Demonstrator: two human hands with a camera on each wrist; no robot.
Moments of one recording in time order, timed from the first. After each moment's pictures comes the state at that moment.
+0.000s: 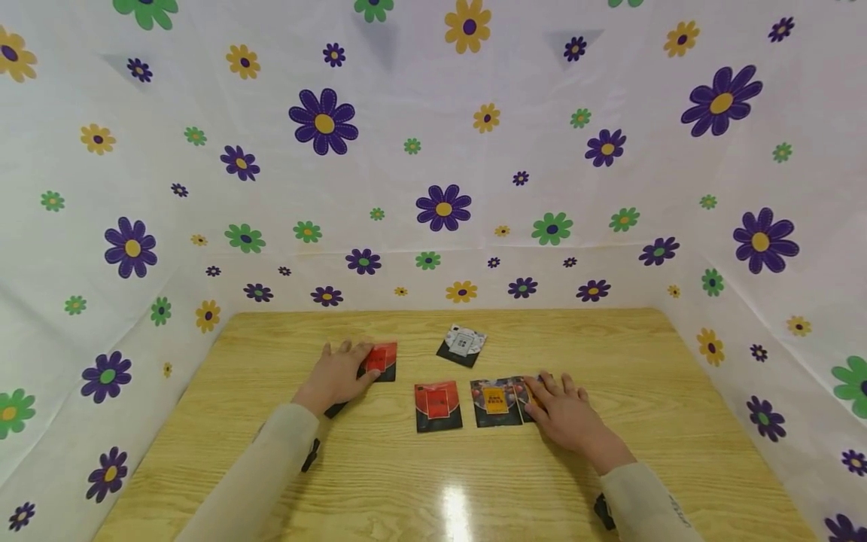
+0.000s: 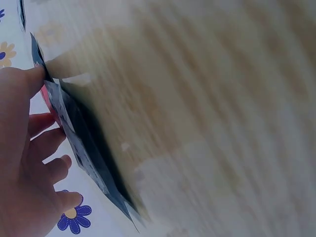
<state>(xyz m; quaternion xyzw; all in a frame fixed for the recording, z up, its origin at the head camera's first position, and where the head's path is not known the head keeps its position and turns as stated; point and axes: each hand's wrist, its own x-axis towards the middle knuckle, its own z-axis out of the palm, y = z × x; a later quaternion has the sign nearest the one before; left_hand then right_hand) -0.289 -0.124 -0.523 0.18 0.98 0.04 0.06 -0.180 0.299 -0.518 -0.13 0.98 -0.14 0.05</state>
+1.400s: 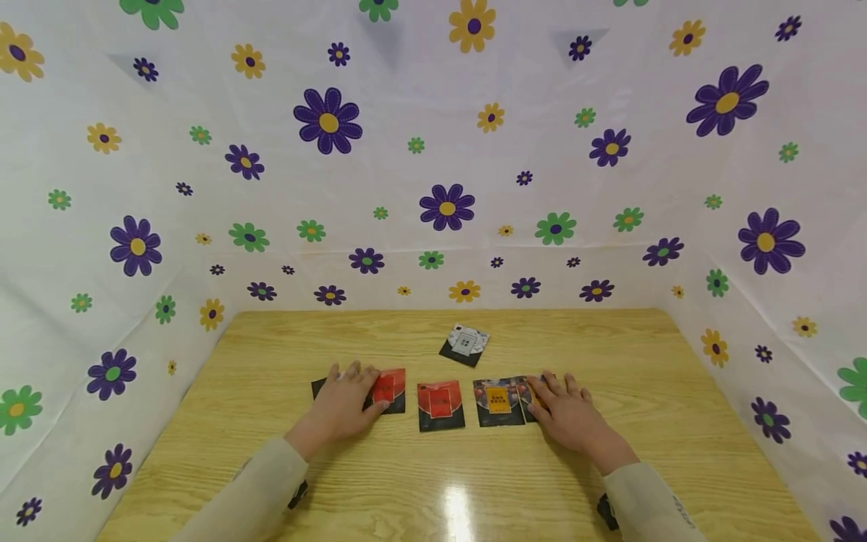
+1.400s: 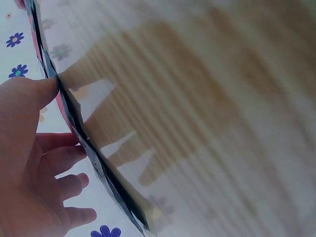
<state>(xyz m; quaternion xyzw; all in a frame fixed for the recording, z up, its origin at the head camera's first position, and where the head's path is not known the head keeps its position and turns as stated) -0.230 -0.116 -0.523 0.22 0.98 0.02 0.03 -0.179 0.299 -0.516 -0.14 0.98 -0.13 0.05</state>
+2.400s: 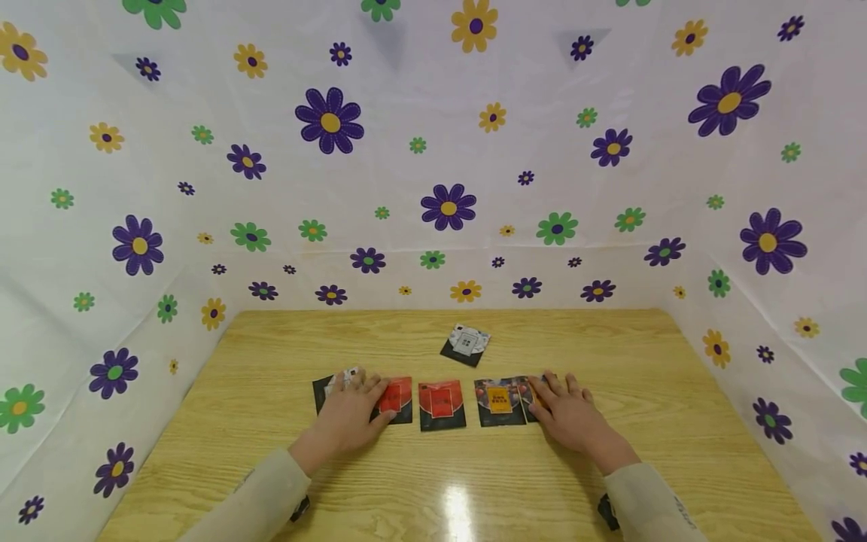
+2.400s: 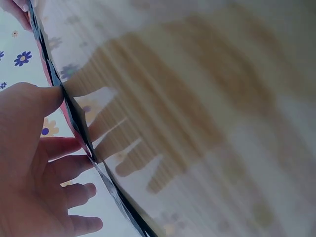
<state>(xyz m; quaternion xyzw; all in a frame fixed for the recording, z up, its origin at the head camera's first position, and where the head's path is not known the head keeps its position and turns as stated) -0.210 -0.106 -0.525 0.22 0.97 0.02 0.04 -0.180 0.300 -0.518 -0.14 0.98 -0.14 0.05</state>
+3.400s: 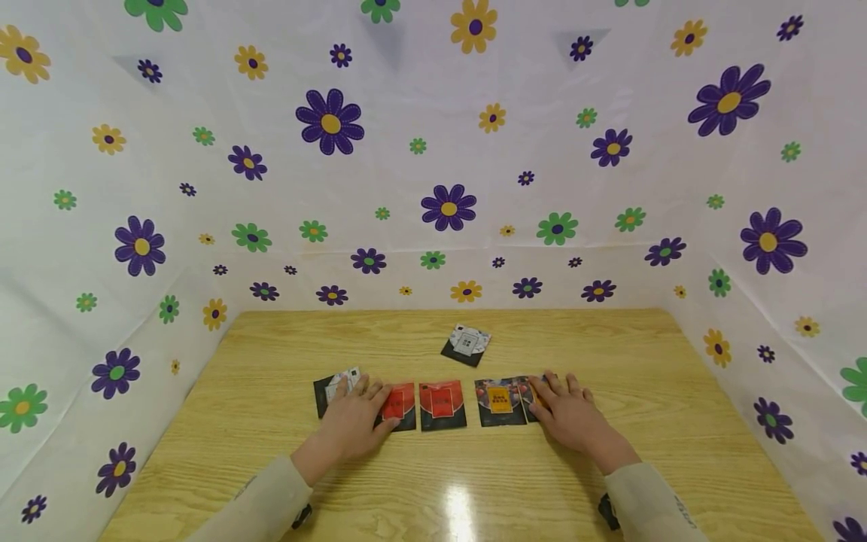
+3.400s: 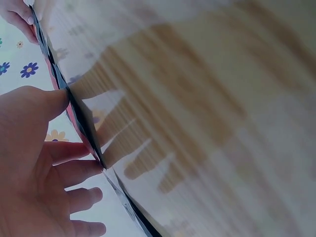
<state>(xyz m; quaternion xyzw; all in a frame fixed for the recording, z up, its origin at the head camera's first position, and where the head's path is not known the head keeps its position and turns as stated) -0.199 -0.097 -0.522 0.22 0.98 0.00 0.03 -0.180 0.302 -0.521 -0.14 0.98 -0.14 0.05</state>
